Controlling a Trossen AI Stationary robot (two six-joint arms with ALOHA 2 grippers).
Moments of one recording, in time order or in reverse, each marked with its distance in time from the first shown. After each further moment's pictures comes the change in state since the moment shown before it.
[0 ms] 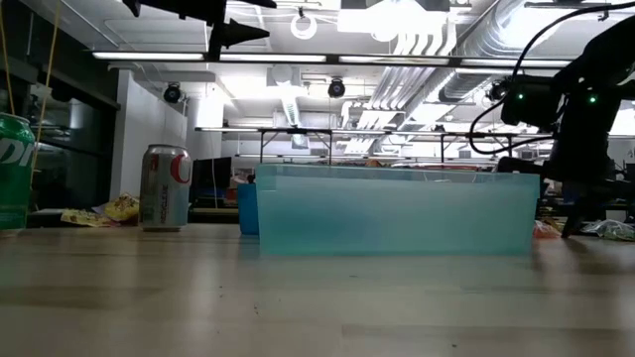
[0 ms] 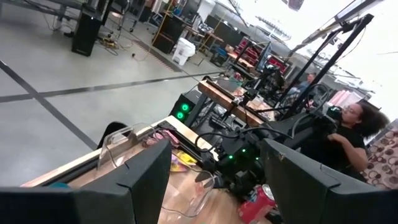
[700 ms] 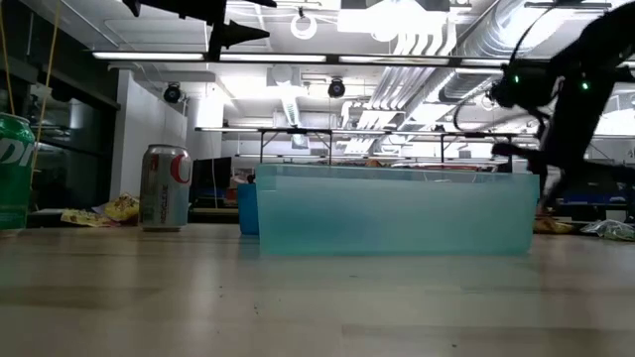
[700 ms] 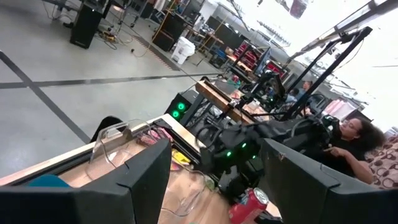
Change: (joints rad) left arm 0.000 0.000 0.000 0.000 -0.004 -0.067; right arm 0.000 -0.062 0.103 -0.073 0.145 -0.483
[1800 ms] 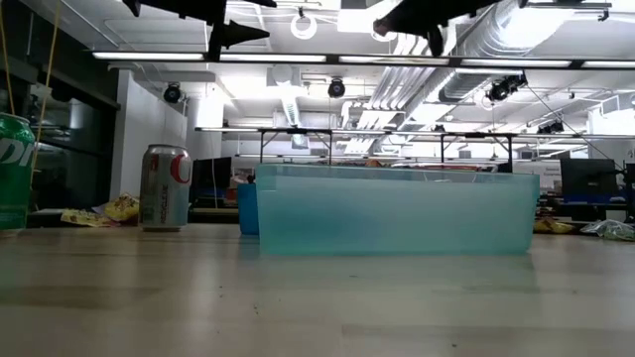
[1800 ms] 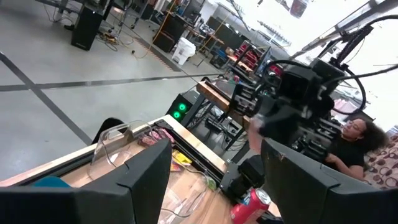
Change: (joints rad) left arm 0.000 0.000 0.000 0.001 -0.004 0.011; right arm 0.304 0.216 0.576 0.627 -0.325 -1.158
